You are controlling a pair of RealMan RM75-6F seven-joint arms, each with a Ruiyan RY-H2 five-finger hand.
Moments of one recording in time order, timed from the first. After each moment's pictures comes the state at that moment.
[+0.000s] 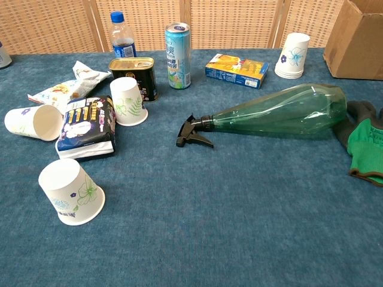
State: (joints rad) left arm -0.07 -1.02 -0.01 -1.76 1.58 1.53 -0.11; right arm 0.16 -1.03 0.12 -1.65 -1.36 1.38 -0.04
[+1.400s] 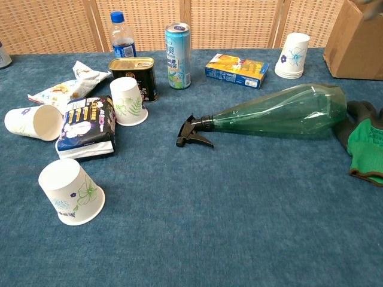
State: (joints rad) left arm -0.11 -1.09 -0.02 -1.67 1.57 1.46 -0.16; right arm 0.37 -1.07 0.20 -1.92 -1.44 1.20 -0.02
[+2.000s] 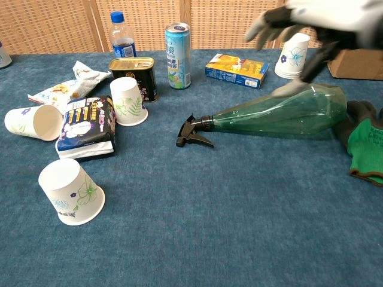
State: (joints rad) left arm -0.16 -1.13 -0.03 -1.60 1.54 1.40 -0.20; right arm 0.67 -1.35 0.28 -1.92 -1.04 1.07 -0.58
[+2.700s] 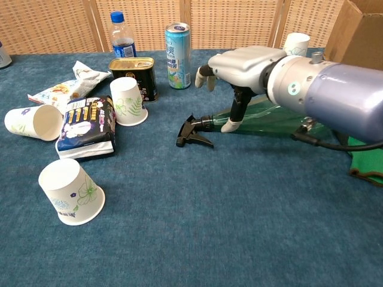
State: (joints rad) left arm -0.16 -1.16 -0.02 -1.53 1.54 1.39 -0.27; right arm 0.95 -1.66 0.26 -1.68 -0.71 1.11 -0.96
